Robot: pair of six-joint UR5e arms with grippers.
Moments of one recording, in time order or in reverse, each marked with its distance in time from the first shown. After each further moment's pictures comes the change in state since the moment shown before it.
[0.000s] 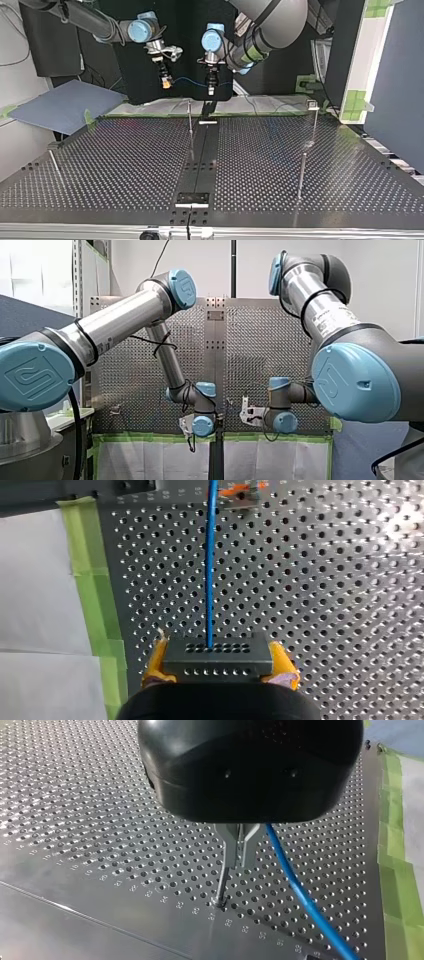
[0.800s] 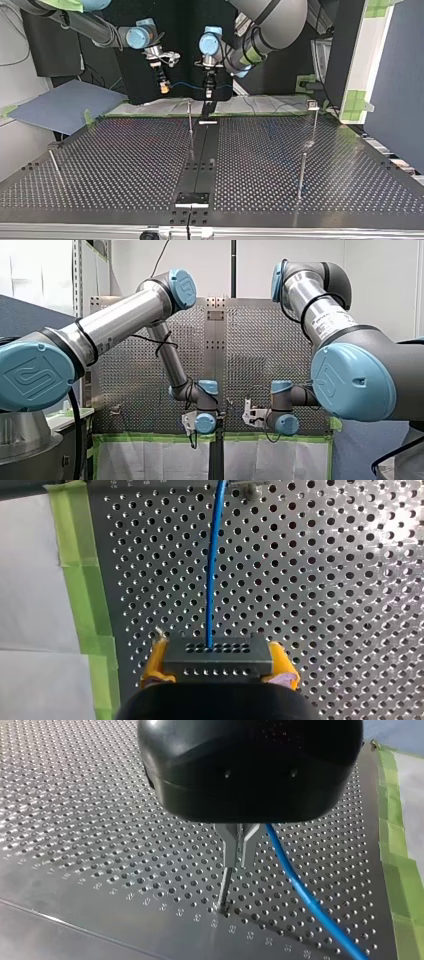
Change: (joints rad) left arm -0.002 -0.001 0.045 -0.038 0.006 0.047; right arm -0.036 0.040 -0.061 0.001 -0.040 -0.008
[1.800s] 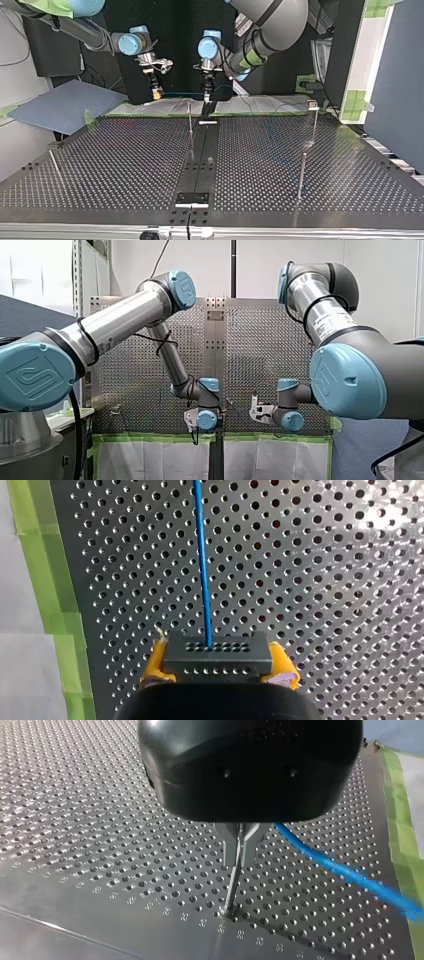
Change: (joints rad) left arm 0.011 -0.001 0.035 -0.028 0.022 0.011; right arm -0.067 0.004 -0.045 0.012 -0.039 0.001
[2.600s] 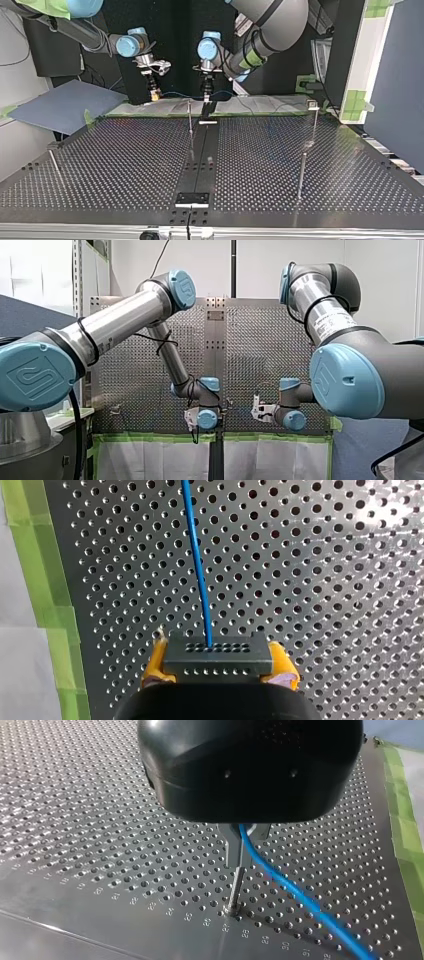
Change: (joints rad) left arm 0.001 -0.001 0.012 -0.001 0.001 0.025; right arm -0.017 0.002 -0.015 0.012 -0.018 -0.002
